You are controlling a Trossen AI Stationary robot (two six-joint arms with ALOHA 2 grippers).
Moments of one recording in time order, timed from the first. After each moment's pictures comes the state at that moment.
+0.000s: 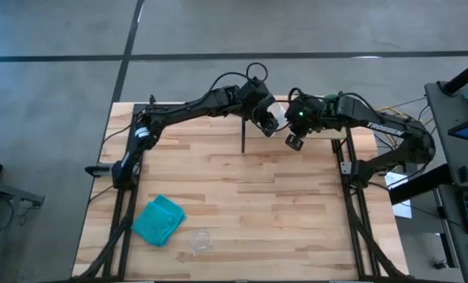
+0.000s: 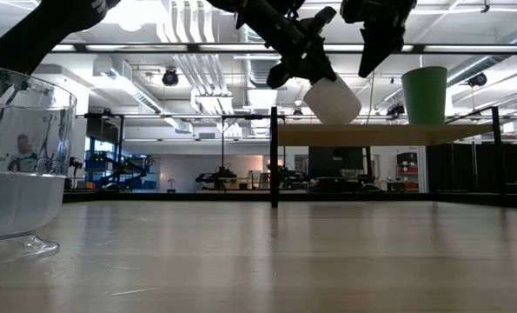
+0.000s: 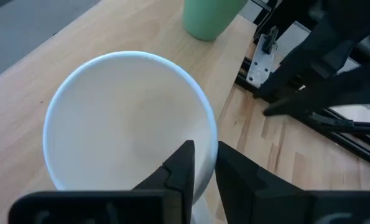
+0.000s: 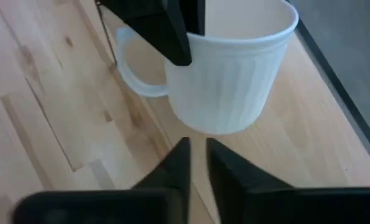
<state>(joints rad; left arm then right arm) 0.31 2.14 2.22 -0.71 0.12 -0.31 -0.30 1.32 1.39 -1.13 0.24 0.09</state>
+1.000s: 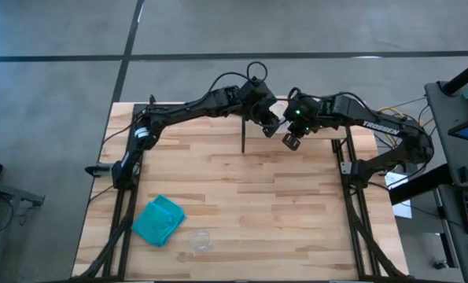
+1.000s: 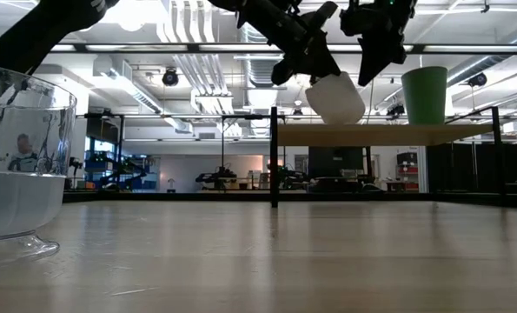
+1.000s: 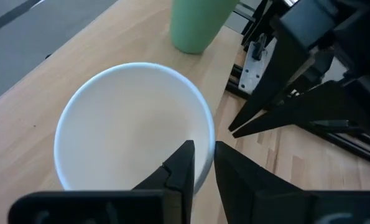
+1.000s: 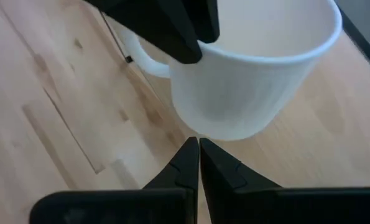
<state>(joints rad) 0.31 2.13 2.22 -0.67 0.13 -0.25 -0.33 1.34 1.36 -1.10 0.15 0.19</state>
